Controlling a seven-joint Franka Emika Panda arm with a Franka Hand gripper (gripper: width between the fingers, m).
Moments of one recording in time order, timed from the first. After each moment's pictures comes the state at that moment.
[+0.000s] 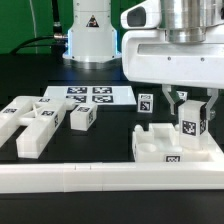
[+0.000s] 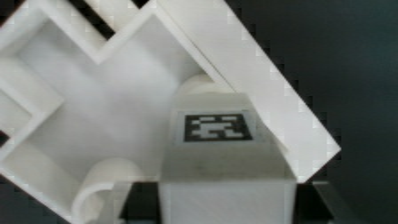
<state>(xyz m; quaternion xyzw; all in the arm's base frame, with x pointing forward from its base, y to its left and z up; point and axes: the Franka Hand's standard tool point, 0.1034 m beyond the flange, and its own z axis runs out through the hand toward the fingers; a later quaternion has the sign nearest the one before) 0.626 0.104 0.079 -0.91 0.40 -0.02 0.07</state>
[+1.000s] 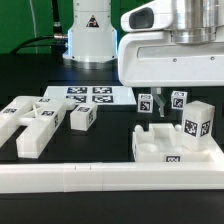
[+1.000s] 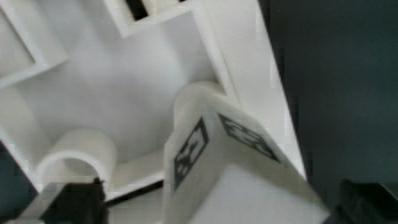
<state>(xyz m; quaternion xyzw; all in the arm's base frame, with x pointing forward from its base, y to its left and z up) 0.625 0.109 0.080 -0.99 0.12 -0.04 0.06</state>
